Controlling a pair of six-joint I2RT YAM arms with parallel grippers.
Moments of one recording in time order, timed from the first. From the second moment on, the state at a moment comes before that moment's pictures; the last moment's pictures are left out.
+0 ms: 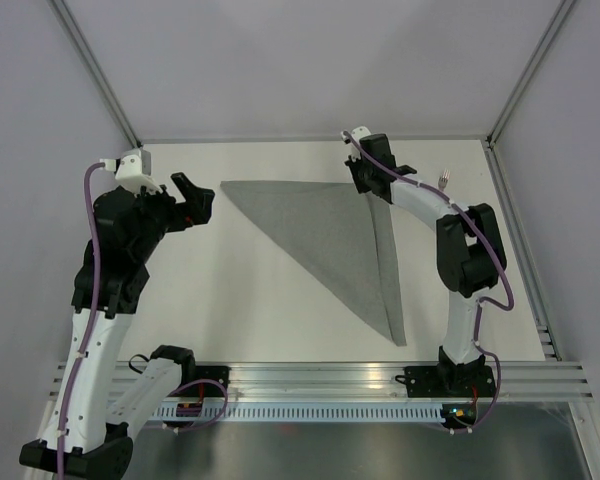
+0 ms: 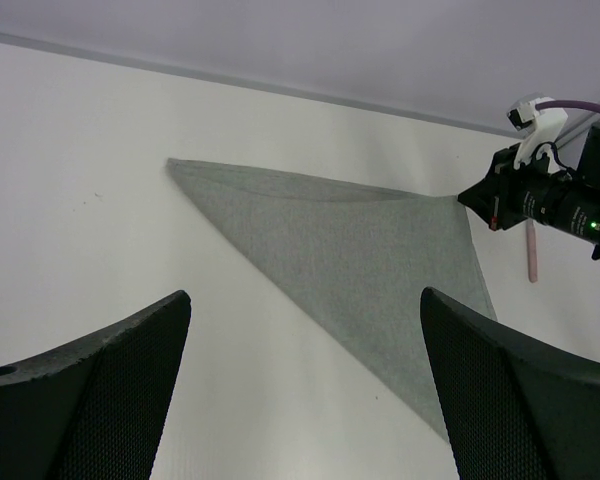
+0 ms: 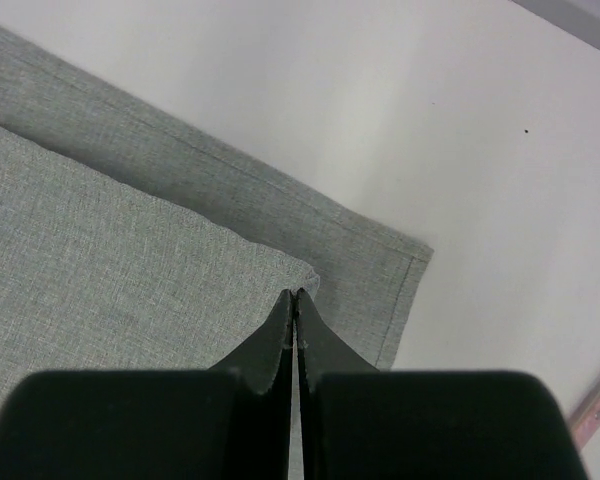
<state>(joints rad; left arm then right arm) -0.17 0.82 1.15 -0.54 0.03 -0.34 0.36 2.00 1.53 -0.20 0.11 -0.15</state>
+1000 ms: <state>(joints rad) -0.17 0.83 1.14 -0.54 0.03 -0.34 0.28 2.11 1.64 -0.19 0.13 -0.16</state>
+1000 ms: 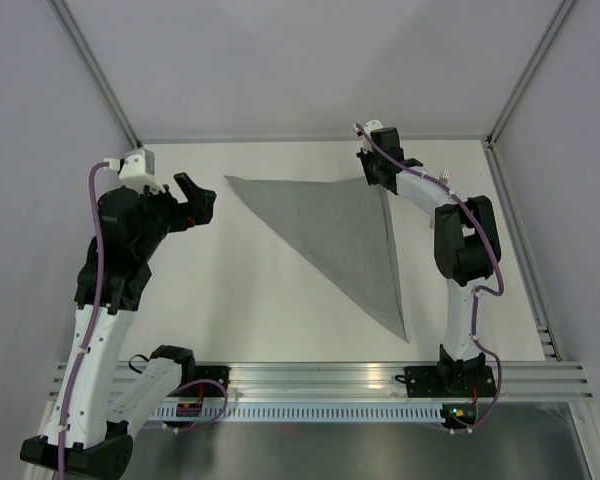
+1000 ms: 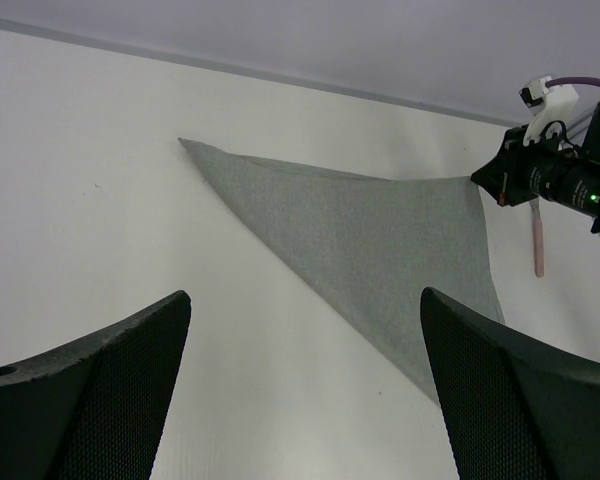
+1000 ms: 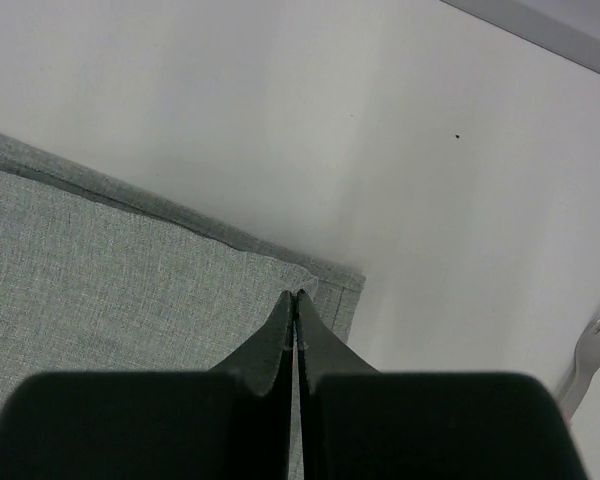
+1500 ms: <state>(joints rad) -0.17 0.84 1.14 -0.54 0.03 -0.34 0.26 2.11 1.64 -0.19 0.13 -0.16</state>
